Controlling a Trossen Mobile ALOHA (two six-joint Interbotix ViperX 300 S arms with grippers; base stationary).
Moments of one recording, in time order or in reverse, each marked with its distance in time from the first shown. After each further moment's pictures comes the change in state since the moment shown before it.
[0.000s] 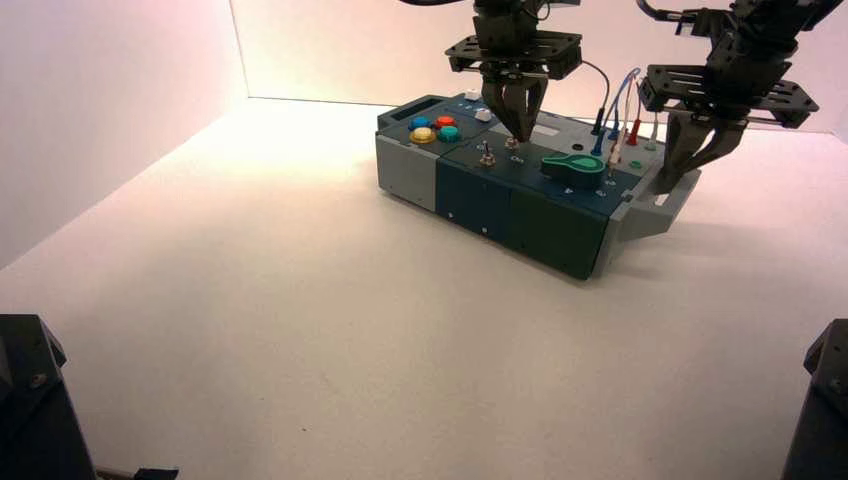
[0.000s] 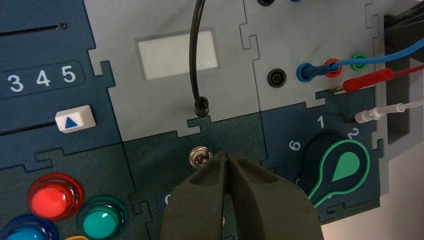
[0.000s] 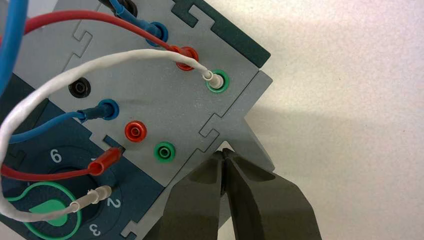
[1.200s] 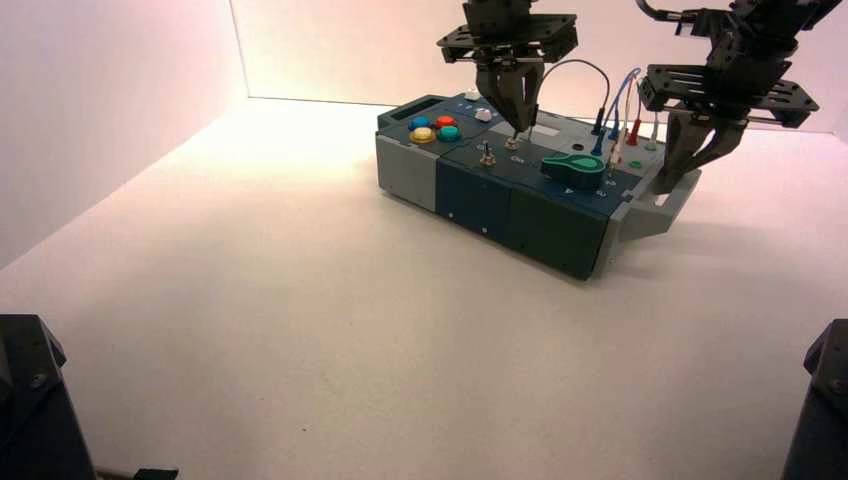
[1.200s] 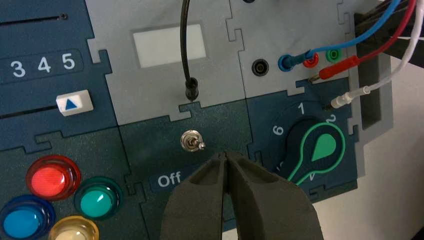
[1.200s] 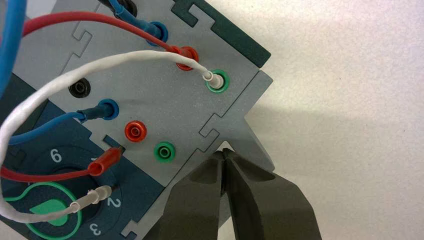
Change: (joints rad) left arm 0.005 -0.069 0.074 -0.067 -0.025 0.043; right arm 0.000 0.000 -0.003 0.000 0.009 -0.002
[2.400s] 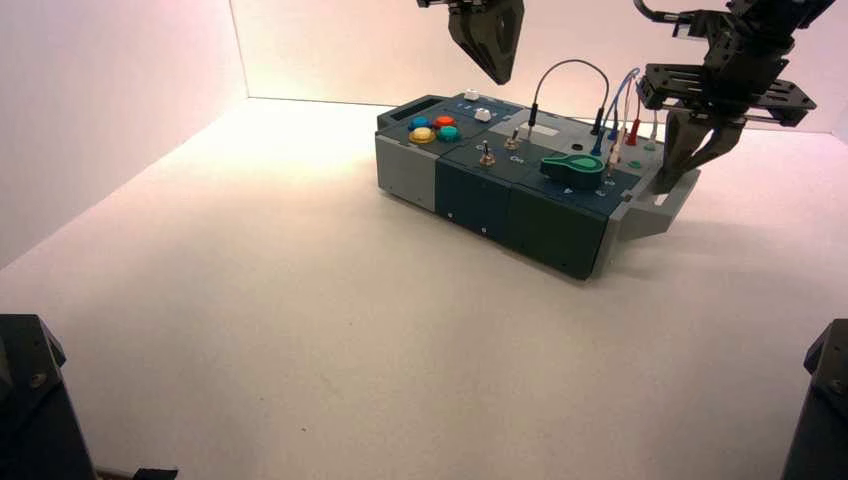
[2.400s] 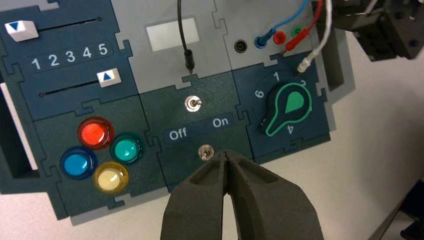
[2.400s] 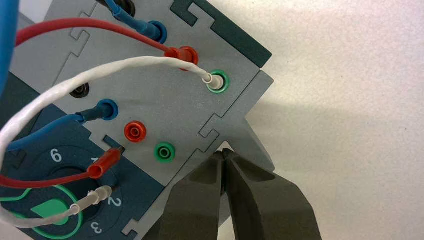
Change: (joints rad) left arm 0.028 -0.183 0.123 0.002 0.034 0.083; right arm -0.002 0.017 -0.025 0.002 0.034 0.000
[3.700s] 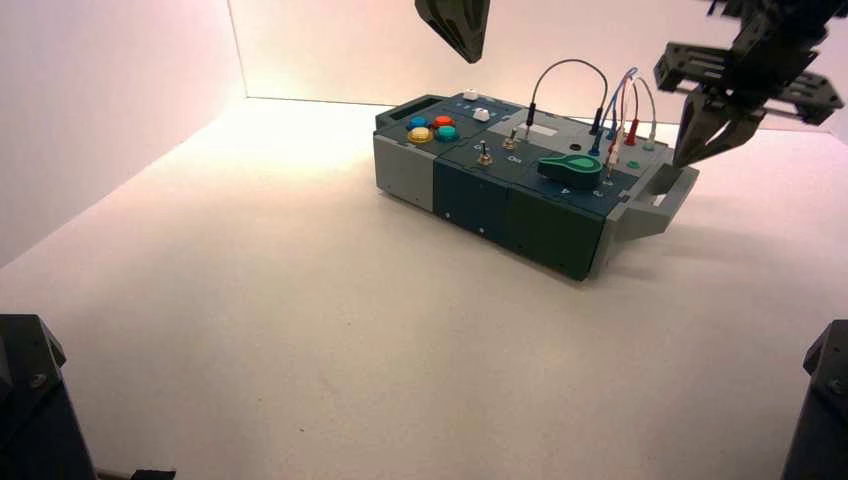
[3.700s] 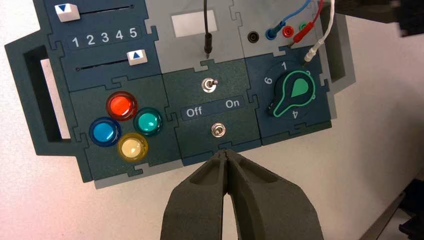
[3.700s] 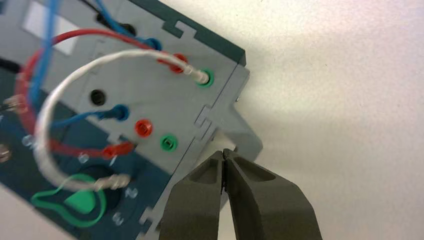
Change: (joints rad) left arm 0.048 -0.130 0.109 0.005 -0.014 0.011; right arm -0.020 -0.098 0.063 0.094 -0.067 0.025
